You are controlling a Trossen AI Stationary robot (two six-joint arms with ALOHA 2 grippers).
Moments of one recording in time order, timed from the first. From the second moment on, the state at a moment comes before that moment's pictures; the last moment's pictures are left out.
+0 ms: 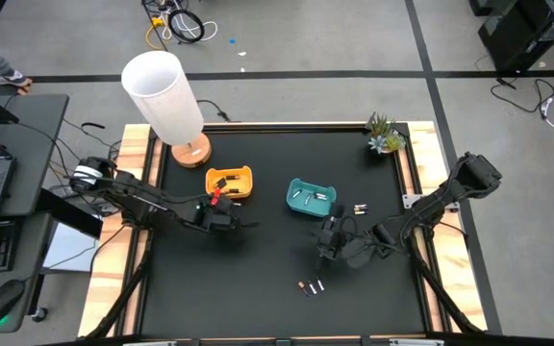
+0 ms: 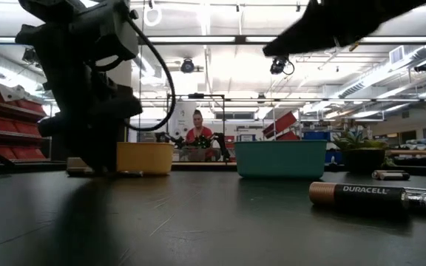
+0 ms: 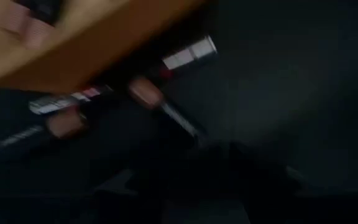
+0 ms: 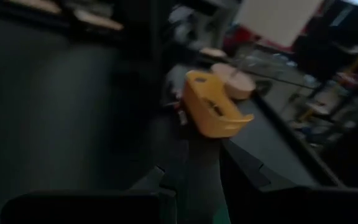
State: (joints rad) left arm -0.20 1.51 0.73 -0.53 -0.41 -1.19; right arm 0.51 1.51 0.75 0.28 0.87 0.01
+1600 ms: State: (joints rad) left arm -0.32 1.70 1.11 -0.69 -0.72 -1.47; right arm 0.68 1.51 0.46 0.41 0.50 -0.05
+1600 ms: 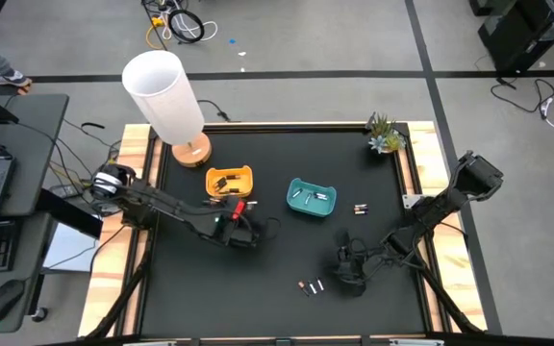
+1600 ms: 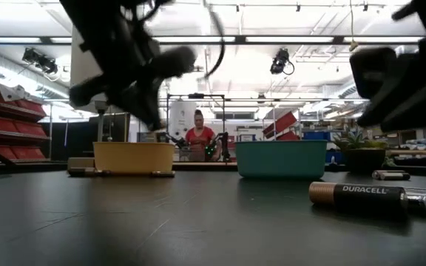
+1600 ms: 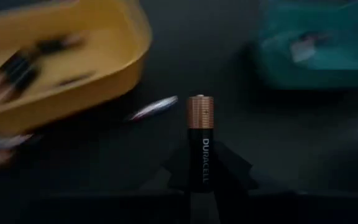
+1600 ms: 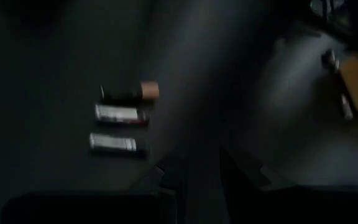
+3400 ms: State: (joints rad) left arm -0.49 1.78 0.96 -0.25 -0.94 -0.50; right arm 0.15 1.31 0.60 -0.74 0.32 0.60
